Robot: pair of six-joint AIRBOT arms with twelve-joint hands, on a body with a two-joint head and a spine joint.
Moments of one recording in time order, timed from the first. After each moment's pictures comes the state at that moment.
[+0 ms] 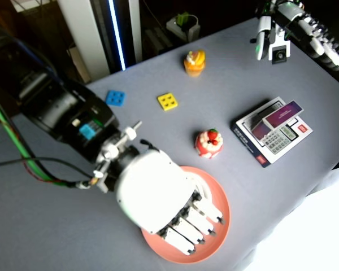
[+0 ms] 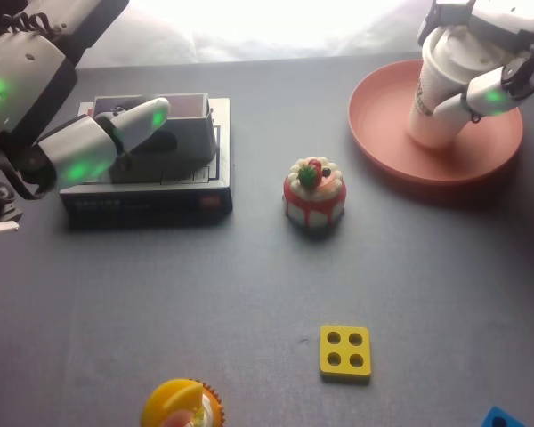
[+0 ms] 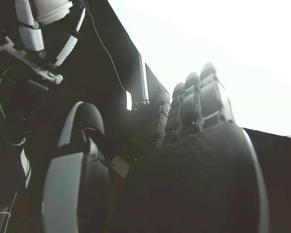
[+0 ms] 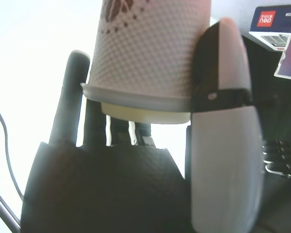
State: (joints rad) left arm 0.93 -0.85 1.16 -0.19 -1.28 0.69; right arm -0.57 -1.24 1.57 0.48 0.31 -1.04
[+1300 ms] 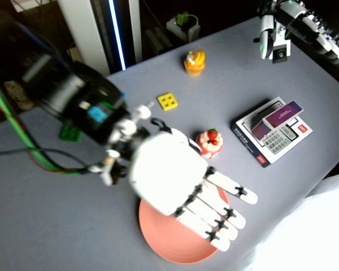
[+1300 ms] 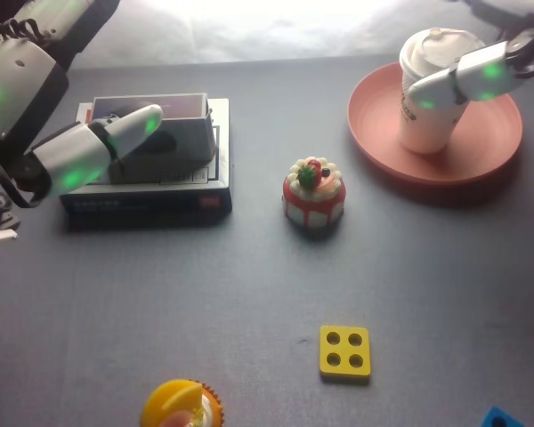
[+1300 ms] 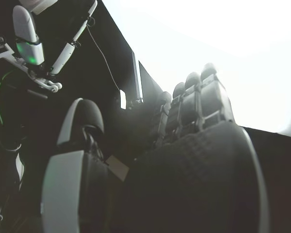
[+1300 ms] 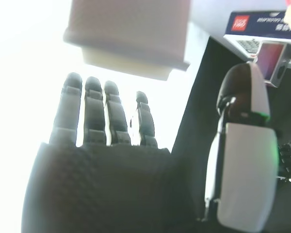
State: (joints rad) left arm 0.95 -0.85 1.15 -0.21 -1.31 0.68; right arm -0.49 -1.09 1.35 0.45 0.34 -1.23
